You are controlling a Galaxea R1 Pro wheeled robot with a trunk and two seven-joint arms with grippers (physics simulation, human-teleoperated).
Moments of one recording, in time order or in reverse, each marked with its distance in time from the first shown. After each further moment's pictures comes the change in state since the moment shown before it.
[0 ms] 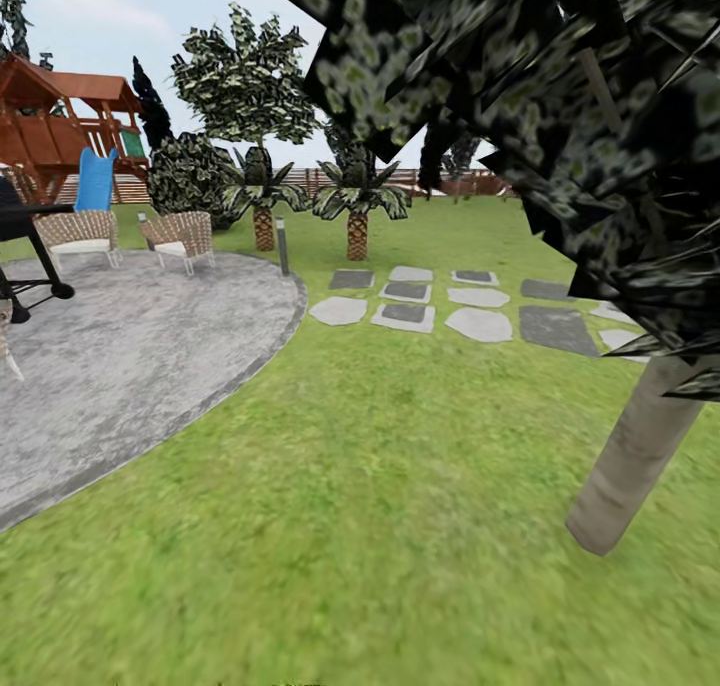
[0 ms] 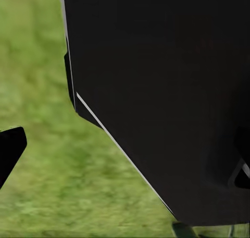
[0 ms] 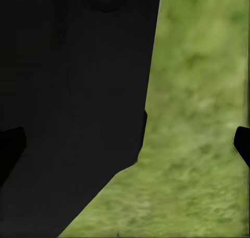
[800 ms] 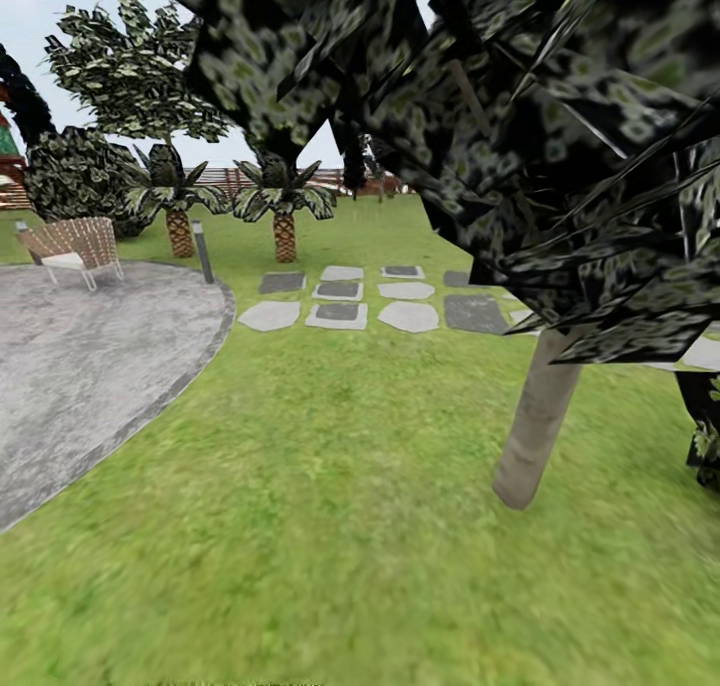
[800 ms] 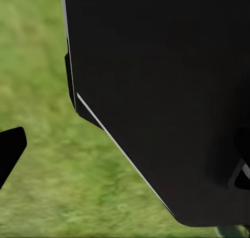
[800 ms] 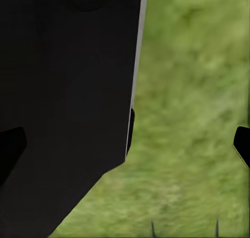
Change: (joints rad) left arm 0.000 0.000 0.001 0.000 0.003 0.000 0.002; right arm 0.000 -0.019 0.000 -0.001 -0.002 -0.001 0.001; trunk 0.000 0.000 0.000
